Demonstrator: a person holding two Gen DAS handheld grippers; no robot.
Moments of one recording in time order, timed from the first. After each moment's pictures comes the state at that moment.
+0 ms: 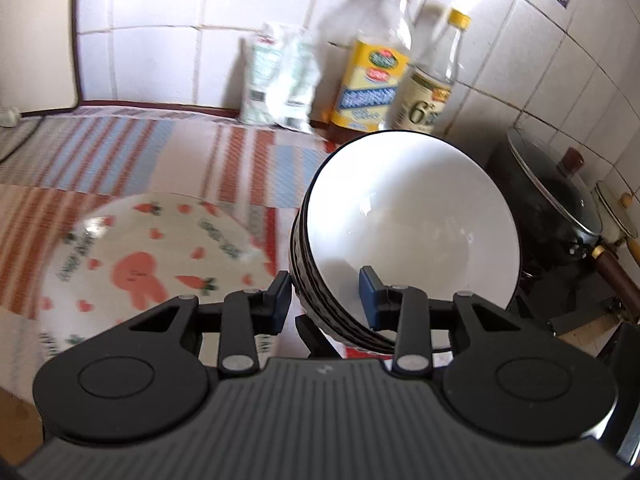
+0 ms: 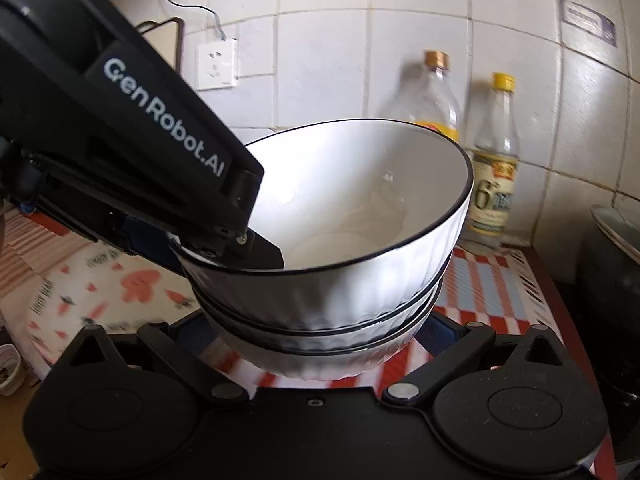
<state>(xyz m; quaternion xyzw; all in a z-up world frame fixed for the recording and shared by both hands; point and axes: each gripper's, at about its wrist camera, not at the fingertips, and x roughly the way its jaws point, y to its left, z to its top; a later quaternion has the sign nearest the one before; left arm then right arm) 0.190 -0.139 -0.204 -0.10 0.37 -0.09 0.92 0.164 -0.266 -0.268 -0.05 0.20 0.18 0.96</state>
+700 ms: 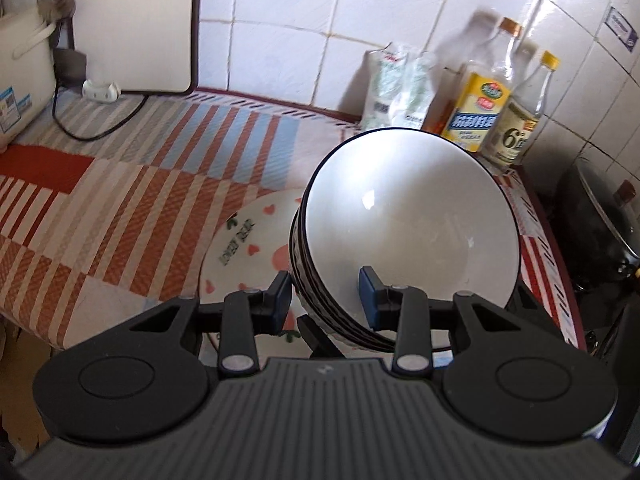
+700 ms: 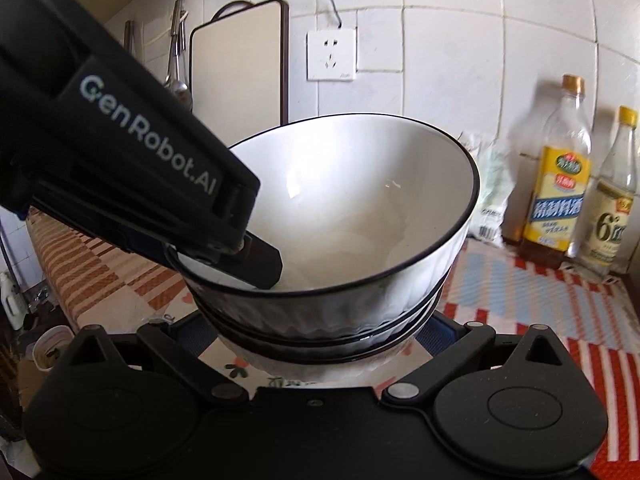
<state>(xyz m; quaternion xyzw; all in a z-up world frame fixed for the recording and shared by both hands) 0.162 -0.033 -0.210 -0.11 0.38 -0.01 0.92 0.159 -0.159 -0.254 -0.06 0.23 0.27 0.93</state>
